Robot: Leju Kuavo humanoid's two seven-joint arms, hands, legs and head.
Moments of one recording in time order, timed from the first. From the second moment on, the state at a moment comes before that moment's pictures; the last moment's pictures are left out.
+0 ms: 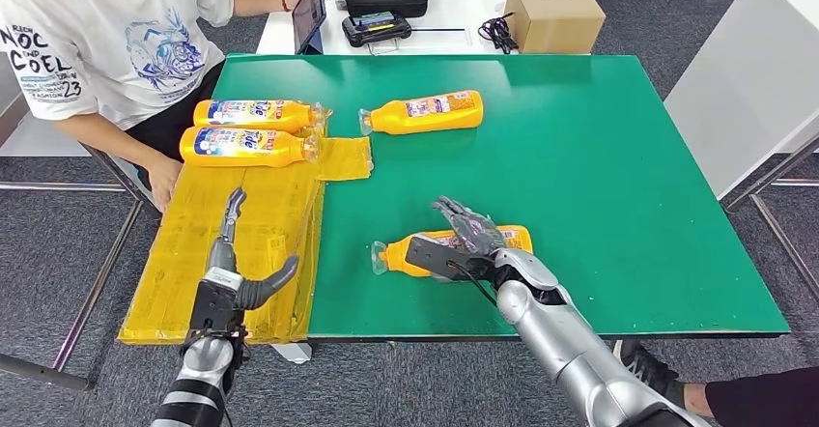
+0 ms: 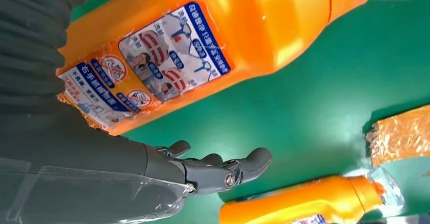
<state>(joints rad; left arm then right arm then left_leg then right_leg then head) -0.21 -0.19 0.03 -1.05 -0.36 0.31 -0.67 -0.51 -0.03 0.58 -0.89 0.64 0.05 -0.17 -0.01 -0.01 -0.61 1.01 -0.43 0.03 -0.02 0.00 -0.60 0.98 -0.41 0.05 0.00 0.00</state>
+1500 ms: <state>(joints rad) -0.28 -0.19 -0.01 -0.93 -0.30 0.30 -0.67 -0.57 -0.24 0.73 -0.85 0.56 0.22 -0.11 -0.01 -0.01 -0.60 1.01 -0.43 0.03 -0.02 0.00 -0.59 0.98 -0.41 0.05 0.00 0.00</state>
